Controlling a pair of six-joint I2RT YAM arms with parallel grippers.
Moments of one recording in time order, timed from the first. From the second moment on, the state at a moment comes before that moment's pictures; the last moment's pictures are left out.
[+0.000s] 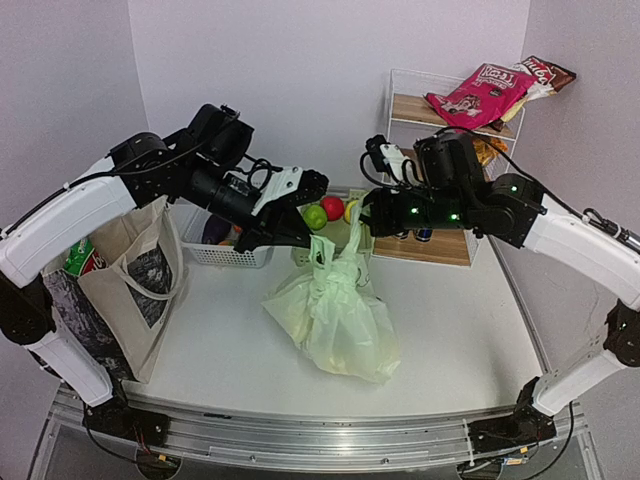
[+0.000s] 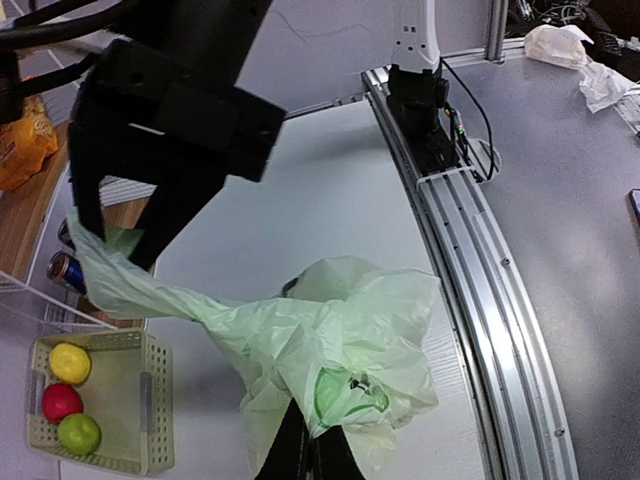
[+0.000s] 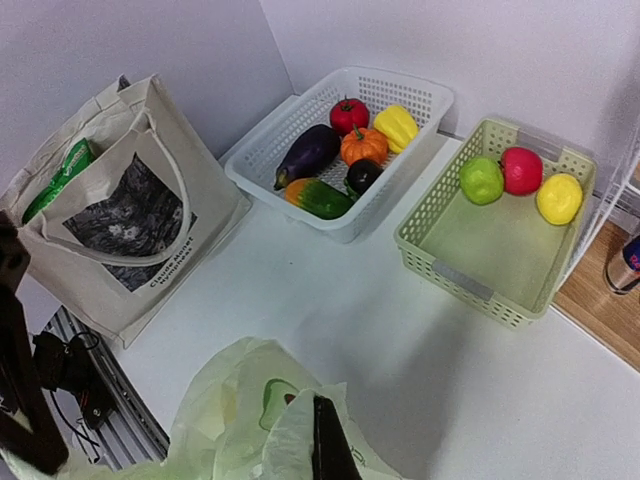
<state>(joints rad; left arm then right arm) -0.94 1.55 1.77 -0.89 0.57 0.69 0.92 1.44 1.51 -0.55 0.08 0.35</state>
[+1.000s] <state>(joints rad) -1.07 1.67 1.64 -0.68 0.60 0.60 0.75 1.65 1.67 -0.71 -0.17 0.35</state>
